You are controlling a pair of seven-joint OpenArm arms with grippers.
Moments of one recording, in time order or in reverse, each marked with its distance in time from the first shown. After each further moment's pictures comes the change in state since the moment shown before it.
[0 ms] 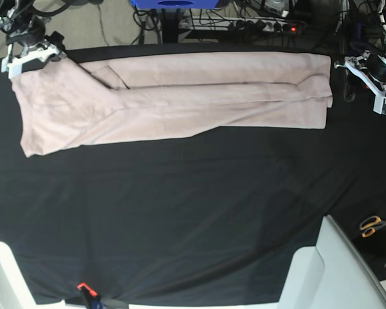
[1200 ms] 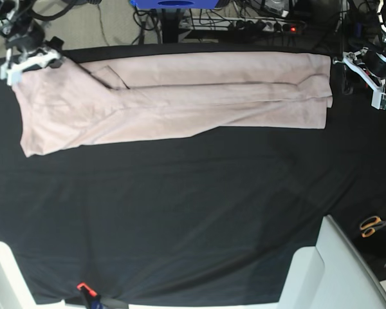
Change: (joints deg) left arm -0.1 0.1 0.3 -3.5 0.0 0.0 0.0; right arm -0.2 -0.1 0.1 3.2 0.0 0.0 -0.3
